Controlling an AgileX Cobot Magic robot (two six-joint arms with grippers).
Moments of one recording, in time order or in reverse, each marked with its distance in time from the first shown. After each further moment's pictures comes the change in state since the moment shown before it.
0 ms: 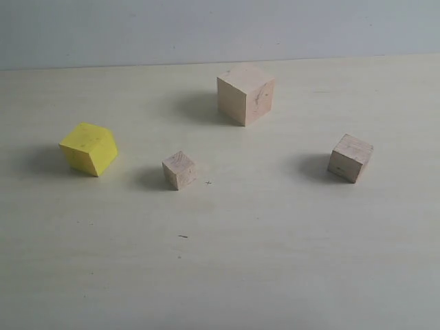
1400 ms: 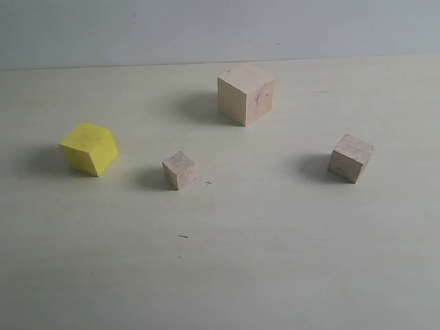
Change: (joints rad) left arm 0.000 0.000 0.000 0.000 0.000 0.000; right arm 0.000 0.604 -0.428 0.000 0.002 0.000
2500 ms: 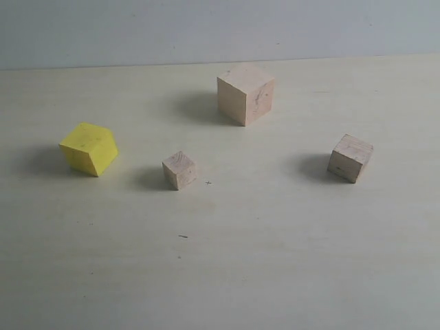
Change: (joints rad) left arm 0.023 0.000 0.000 0.000 0.000 0.000; right arm 0.000 0.297 -0.284 0.097 -0.032 0.002
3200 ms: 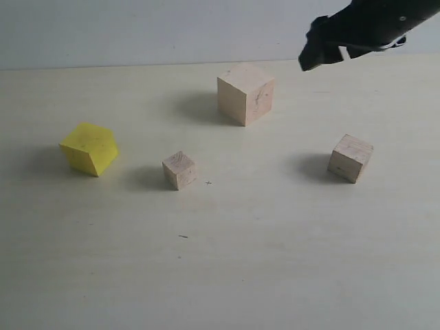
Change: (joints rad) left arm 0.000 0.000 0.000 0.000 0.000 0.000; right arm 0.243 0.762 -0.576 0.161 0.390 -0.280
